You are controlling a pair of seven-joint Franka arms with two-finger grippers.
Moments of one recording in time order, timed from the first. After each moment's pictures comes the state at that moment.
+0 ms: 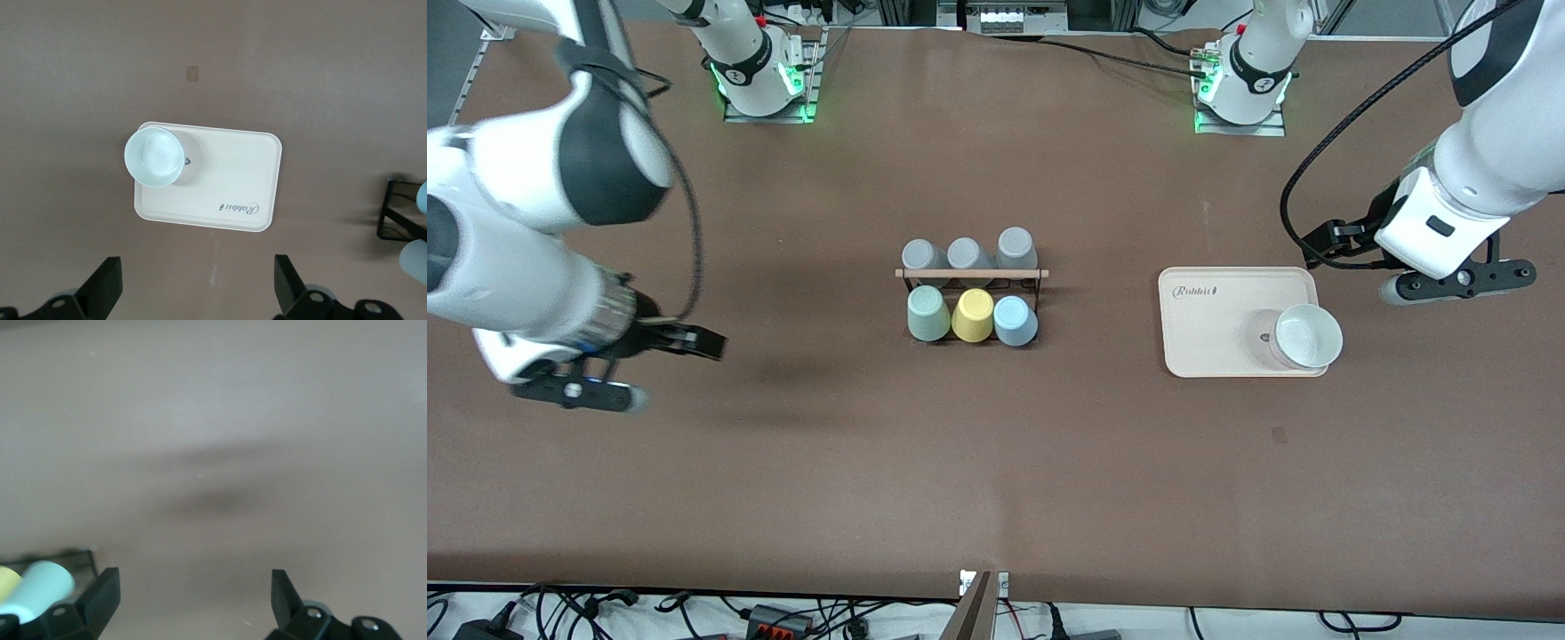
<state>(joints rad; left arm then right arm) 0.05 0.18 -0.24 -1.45 0.08 1.52 -0.30 0.11 0.50 0.08 -1.13 -0.05 1.57 0.31</state>
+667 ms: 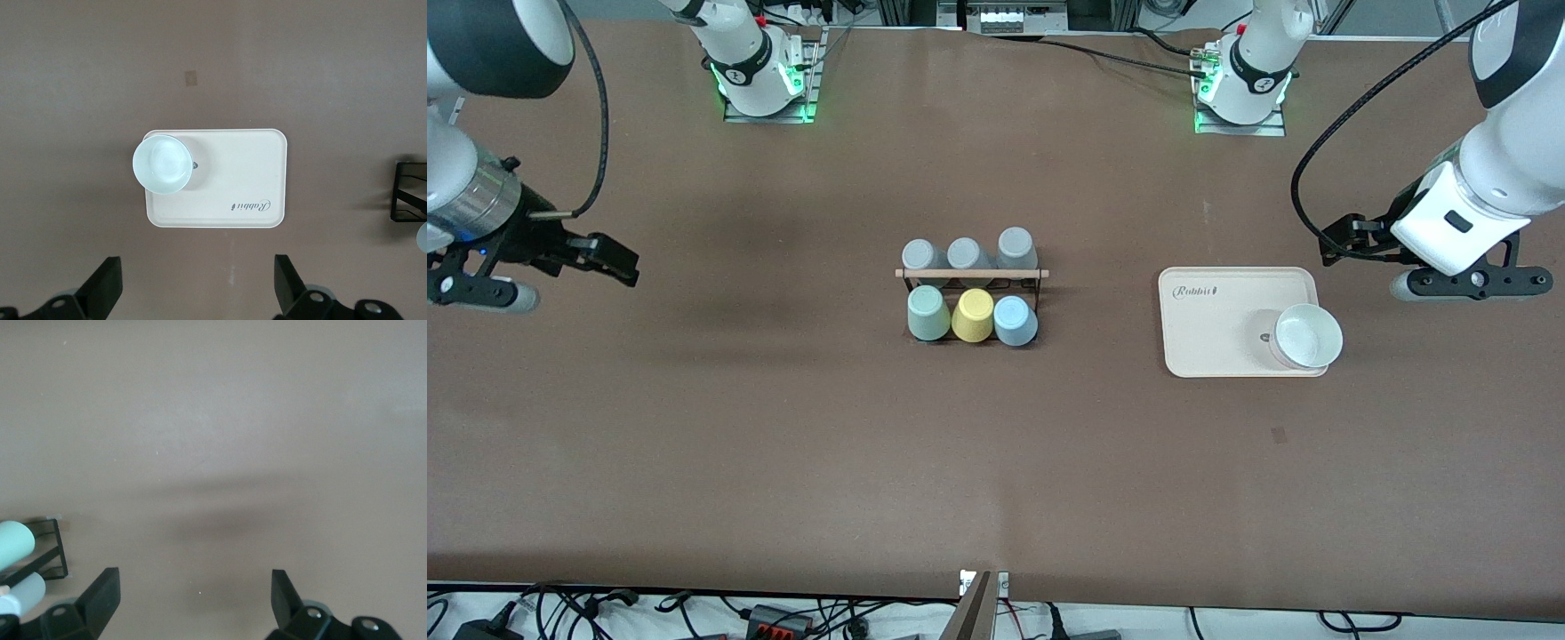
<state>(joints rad) -0.01 0.16 -0.15 -1.45 0.05 1.52 -0.18 0.04 0.13 0.08 -1.54 -0.07 1.68 0.24</state>
